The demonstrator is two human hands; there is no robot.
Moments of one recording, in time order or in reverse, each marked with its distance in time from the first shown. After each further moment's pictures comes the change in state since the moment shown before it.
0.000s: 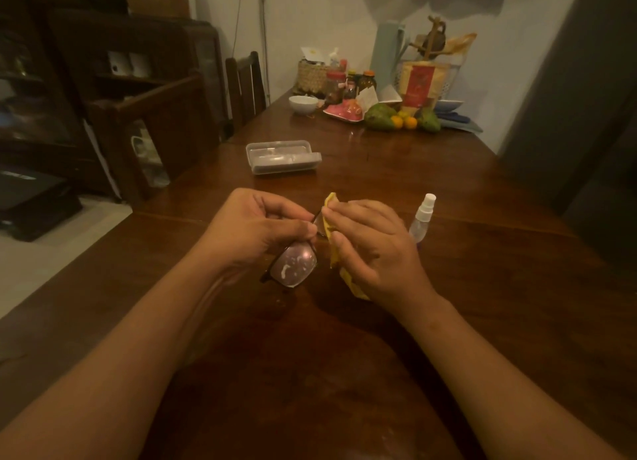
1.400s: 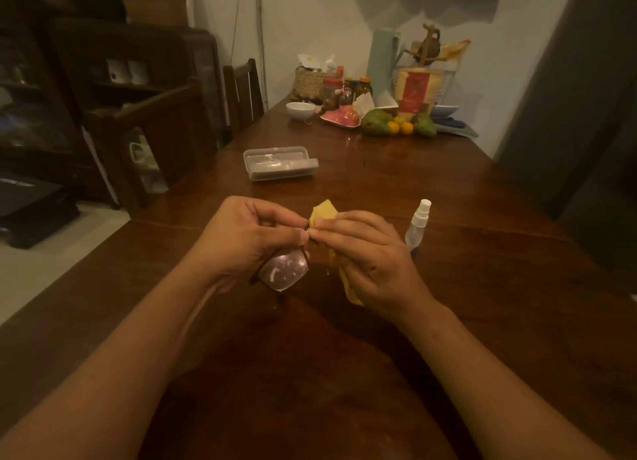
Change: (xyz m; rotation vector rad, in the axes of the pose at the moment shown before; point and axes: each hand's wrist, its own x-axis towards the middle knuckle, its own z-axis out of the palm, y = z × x) left_hand 0.000 -0.001 -0.003 -0.009 0.004 -0.014; right_hand -0.003 0.002 -0.003 0.012 -0.060 -0.074
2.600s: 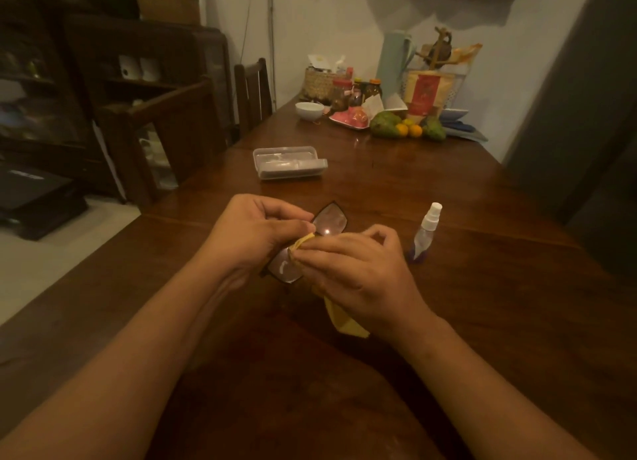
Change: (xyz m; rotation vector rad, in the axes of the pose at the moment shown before) left_hand 0.001 0.001 0.003 0.058 0.159 -0.055; right_hand 0.006 -0.039 0.000 -0.133 -0.046 -0.090
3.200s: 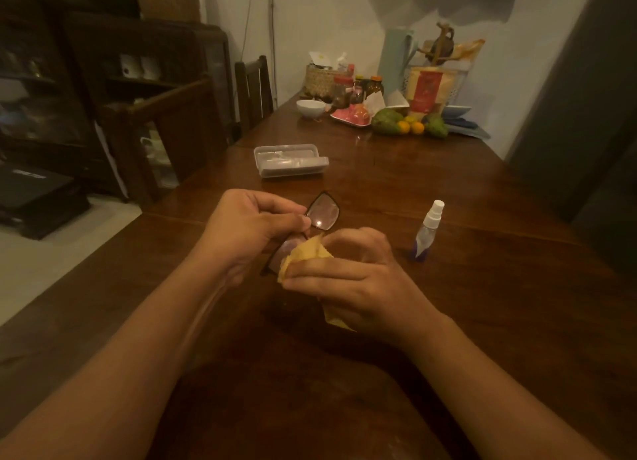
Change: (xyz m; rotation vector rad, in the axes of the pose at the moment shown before) left_hand 0.002 -0.002 -0.004 -0.069 0.050 -0.014; right_hand -0.005 0.005 -0.001 -0.127 -0.146 -0.234
